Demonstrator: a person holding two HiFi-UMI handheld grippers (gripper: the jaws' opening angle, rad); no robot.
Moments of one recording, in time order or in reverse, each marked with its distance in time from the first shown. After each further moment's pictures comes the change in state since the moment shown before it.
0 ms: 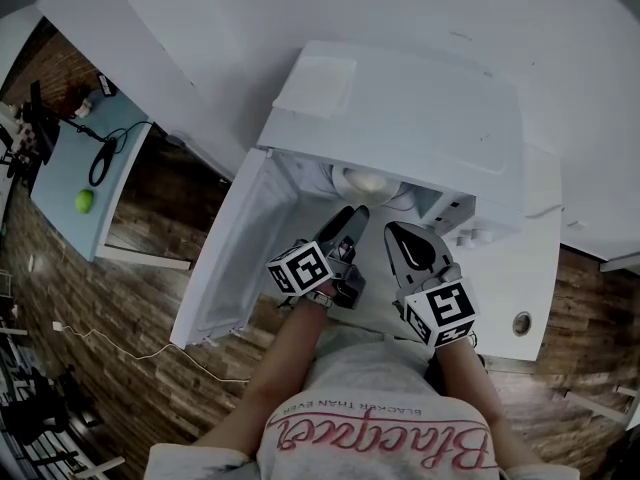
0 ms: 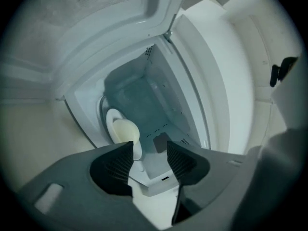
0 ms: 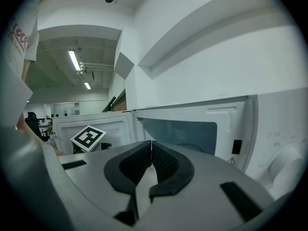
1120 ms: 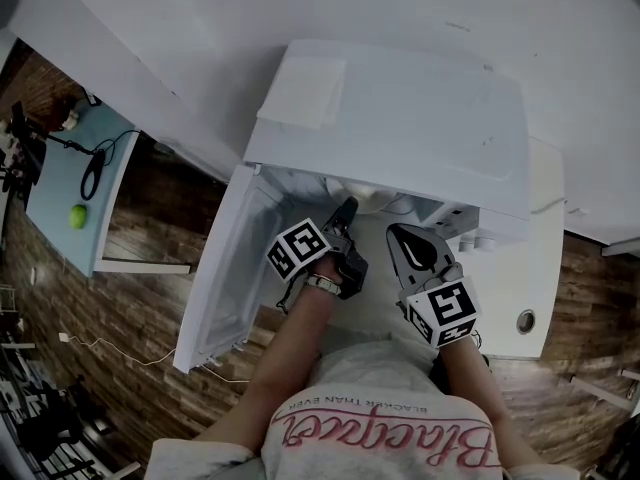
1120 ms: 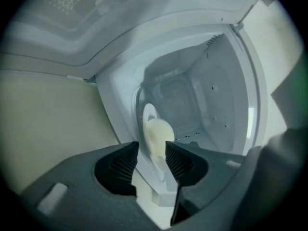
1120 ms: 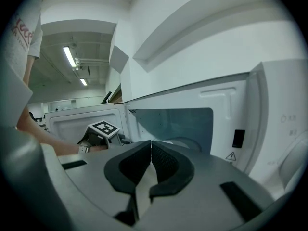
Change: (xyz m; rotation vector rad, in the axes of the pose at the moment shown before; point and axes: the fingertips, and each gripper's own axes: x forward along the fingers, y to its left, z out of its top) left arm 0.028 0.068 0.001 -0.290 0.049 0.289; right arm 0.017 -0.024 -0.018 0.015 0.065 -0.027
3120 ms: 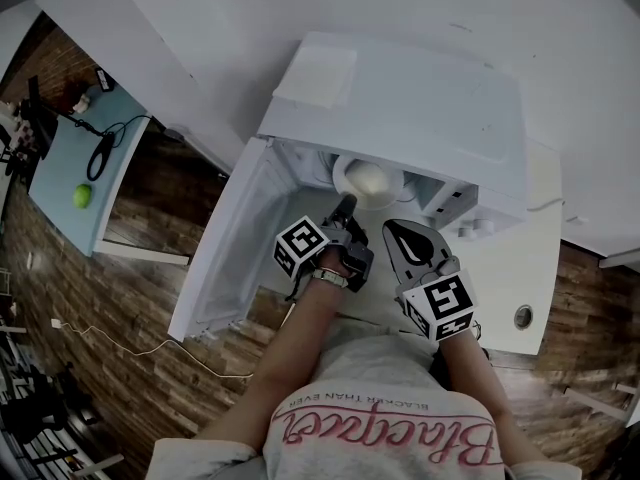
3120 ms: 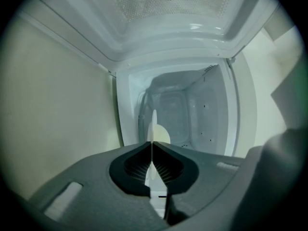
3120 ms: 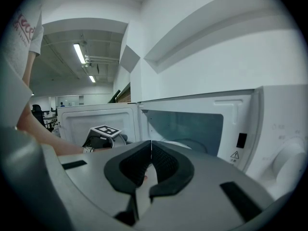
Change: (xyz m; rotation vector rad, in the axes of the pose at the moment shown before) left arm -0.025 -0.005 -0.011 -0.212 -0.128 -0.123; right arm -0.018 0.031 -0.001 -0.083 -0.007 0.058
